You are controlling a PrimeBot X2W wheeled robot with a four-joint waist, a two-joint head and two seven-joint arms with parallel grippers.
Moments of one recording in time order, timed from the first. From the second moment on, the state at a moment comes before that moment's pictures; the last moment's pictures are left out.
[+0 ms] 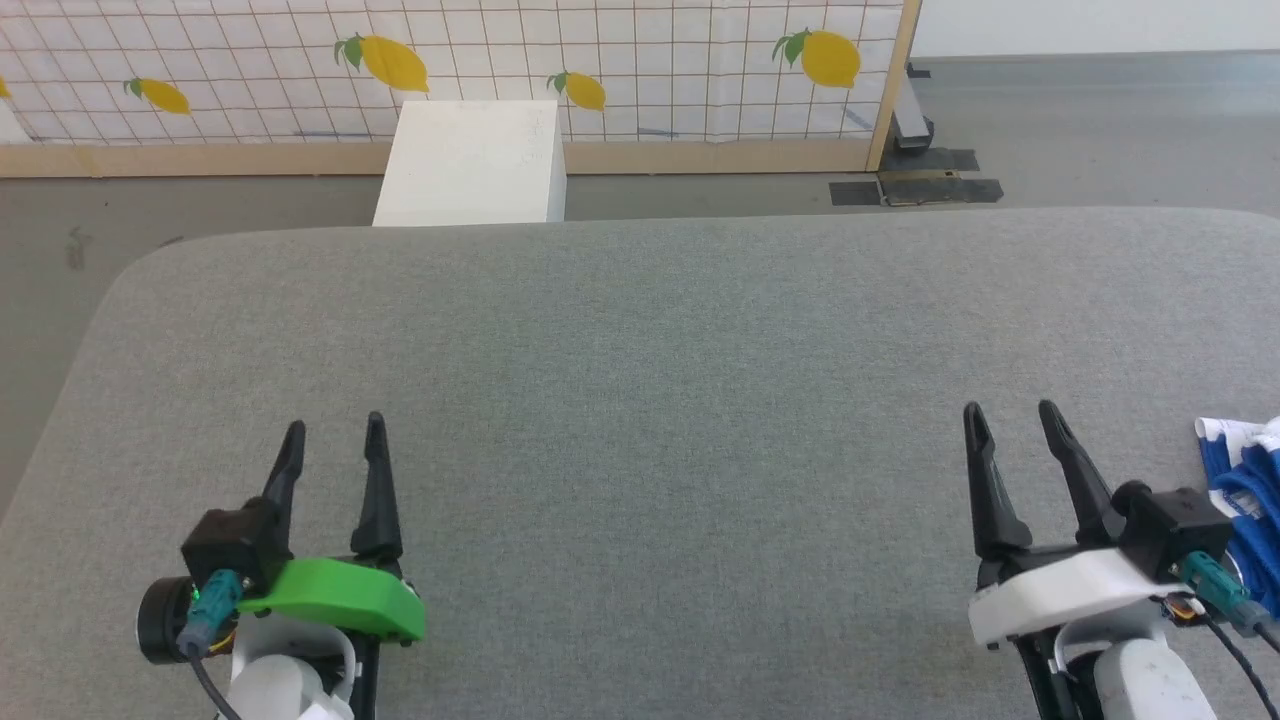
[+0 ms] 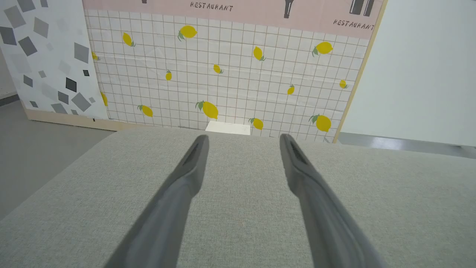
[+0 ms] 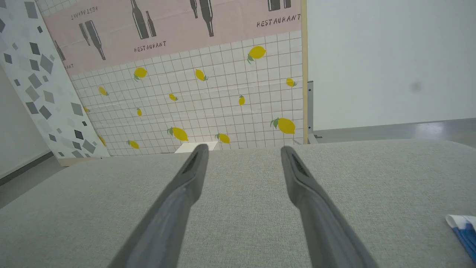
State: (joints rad) left arm -0.11 0.09 0.02 0.19 -0.21 -0.05 -0.26; right arm -0.10 -0.05 -0.01 0.21 0.20 0.13 -0.25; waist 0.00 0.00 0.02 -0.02
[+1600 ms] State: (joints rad) left arm -0.09 0.09 0.00 0.20 -0.14 -0.04 -0.21; right arm -0.05 -0.05 -0.01 0.19 0.17 0.13 -0.21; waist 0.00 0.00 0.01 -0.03
